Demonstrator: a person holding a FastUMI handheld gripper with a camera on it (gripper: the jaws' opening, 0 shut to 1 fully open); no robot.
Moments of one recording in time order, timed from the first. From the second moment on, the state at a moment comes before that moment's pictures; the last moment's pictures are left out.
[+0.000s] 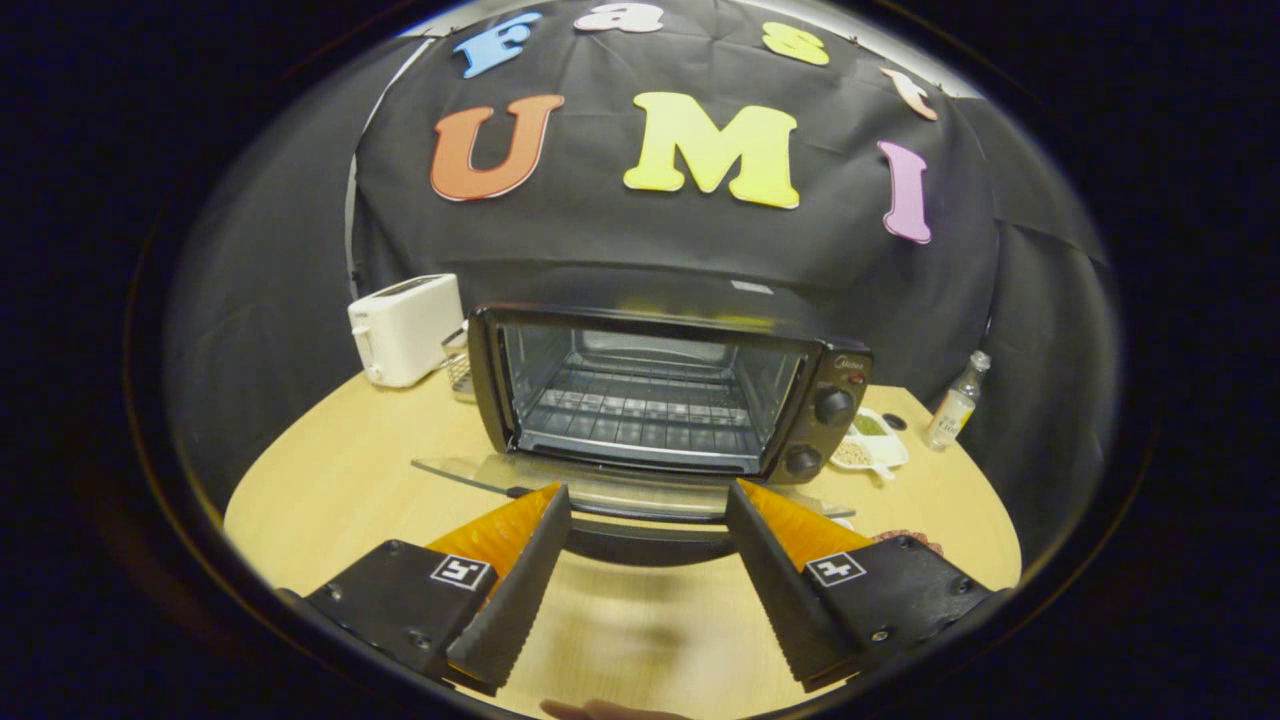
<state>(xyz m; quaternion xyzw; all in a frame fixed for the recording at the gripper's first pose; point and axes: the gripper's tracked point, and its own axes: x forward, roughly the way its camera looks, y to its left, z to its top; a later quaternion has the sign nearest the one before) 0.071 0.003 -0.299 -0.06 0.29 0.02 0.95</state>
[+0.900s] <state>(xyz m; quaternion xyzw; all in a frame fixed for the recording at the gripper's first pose) 0.042 0.006 -0.367 0.01 0.43 0.06 0.90</state>
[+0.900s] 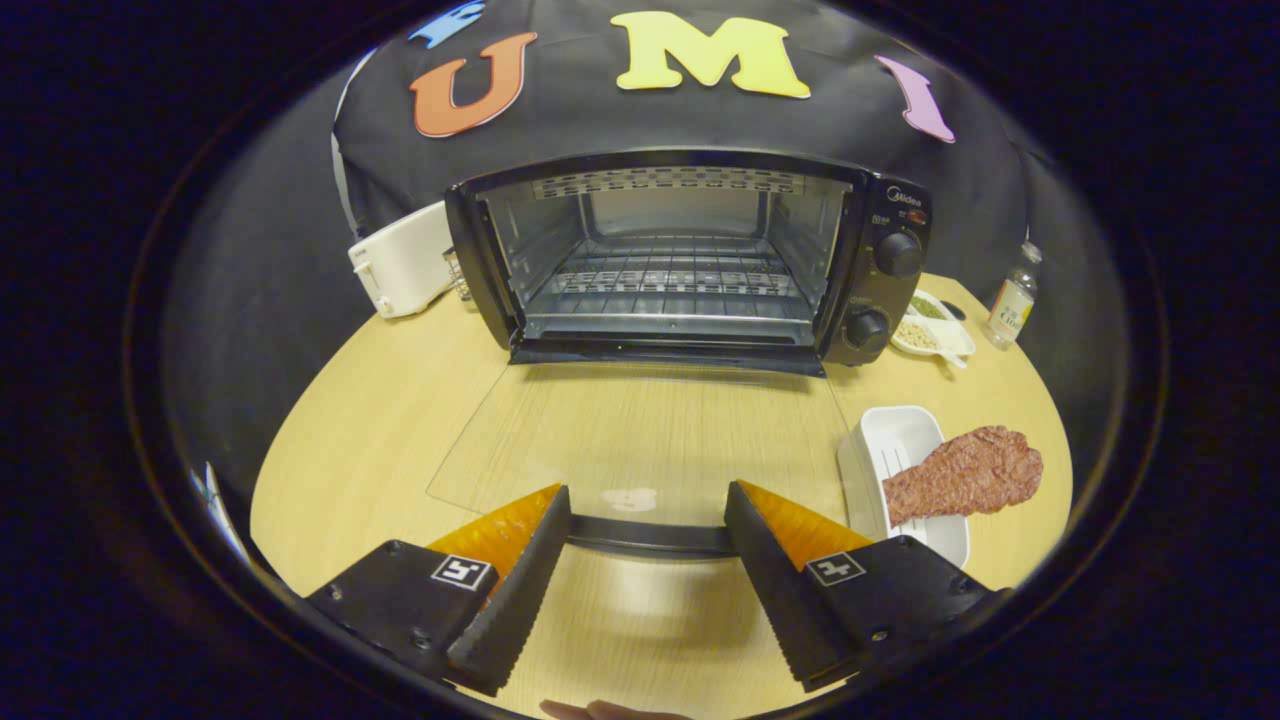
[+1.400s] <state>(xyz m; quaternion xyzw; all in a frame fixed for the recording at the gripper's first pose) 0.001 -0.027 -0.297 0.00 0.41 0.10 0.91</state>
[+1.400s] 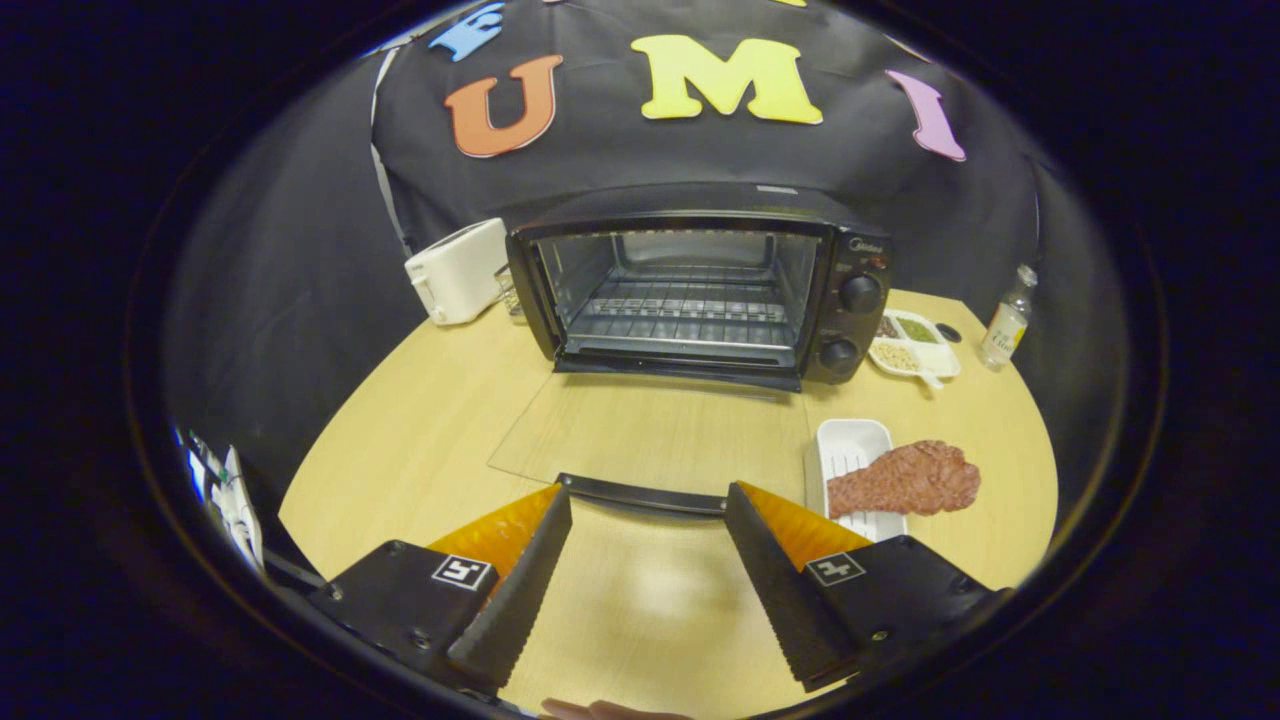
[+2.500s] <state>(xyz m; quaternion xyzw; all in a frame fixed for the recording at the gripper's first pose) 0.020 -0.231 -0.252 0.03 0.43 0.08 0.90</state>
